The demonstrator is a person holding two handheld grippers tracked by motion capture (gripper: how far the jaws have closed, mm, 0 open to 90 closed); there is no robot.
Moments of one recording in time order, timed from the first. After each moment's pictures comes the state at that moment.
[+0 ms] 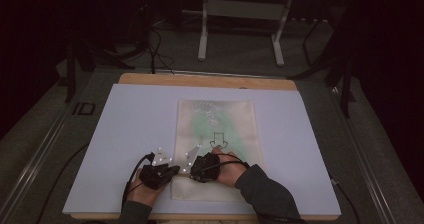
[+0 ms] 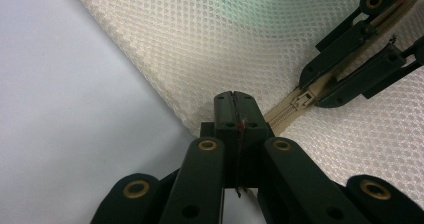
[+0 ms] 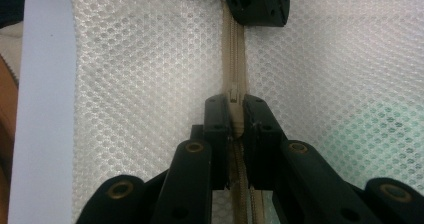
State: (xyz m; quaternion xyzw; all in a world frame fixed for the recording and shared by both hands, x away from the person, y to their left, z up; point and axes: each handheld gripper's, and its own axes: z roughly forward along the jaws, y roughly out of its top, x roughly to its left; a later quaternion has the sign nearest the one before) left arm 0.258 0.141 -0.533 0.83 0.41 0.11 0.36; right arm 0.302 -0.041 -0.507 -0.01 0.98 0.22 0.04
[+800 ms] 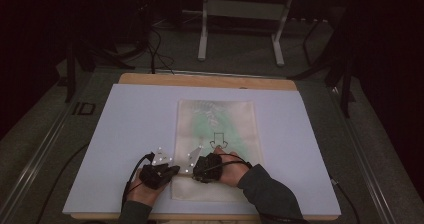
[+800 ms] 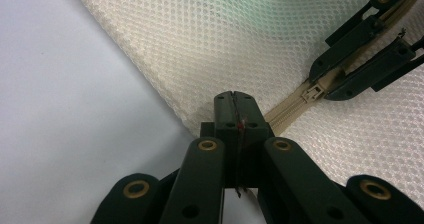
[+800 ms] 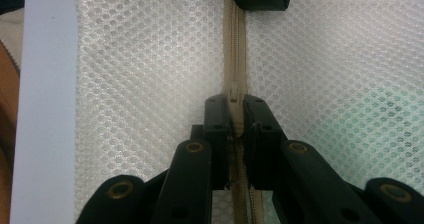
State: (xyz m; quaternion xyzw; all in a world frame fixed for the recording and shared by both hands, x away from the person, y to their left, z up) left arm 0.259 0.141 -0.533 0.83 0.41 0.11 0.36; right arm 0.301 -0.047 -0.506 -0.01 0.98 0.21 0.04
